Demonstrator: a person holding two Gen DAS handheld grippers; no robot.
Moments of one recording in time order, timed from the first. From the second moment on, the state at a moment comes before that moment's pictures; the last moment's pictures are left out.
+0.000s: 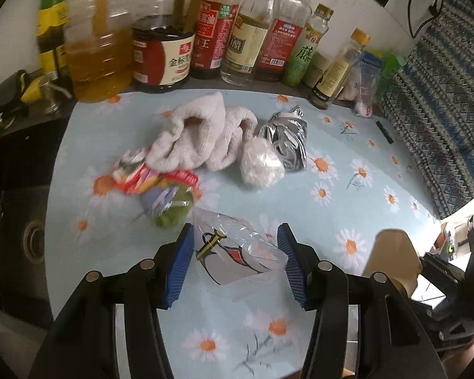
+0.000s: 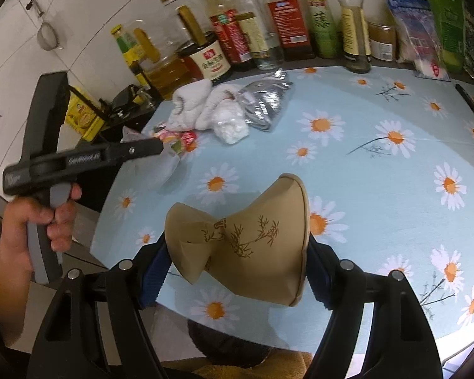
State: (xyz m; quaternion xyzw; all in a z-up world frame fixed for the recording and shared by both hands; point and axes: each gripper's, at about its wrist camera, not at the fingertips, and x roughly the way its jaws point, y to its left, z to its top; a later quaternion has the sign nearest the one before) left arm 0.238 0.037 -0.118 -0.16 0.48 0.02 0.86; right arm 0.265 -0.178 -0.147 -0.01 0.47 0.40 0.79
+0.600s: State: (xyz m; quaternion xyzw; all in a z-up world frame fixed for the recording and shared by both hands) left arm 0.110 0.054 -0.111 -0.20 0.47 0.03 0.86; right arm 0.192 -0.144 -0.132 -0.03 0.45 0.43 0.78
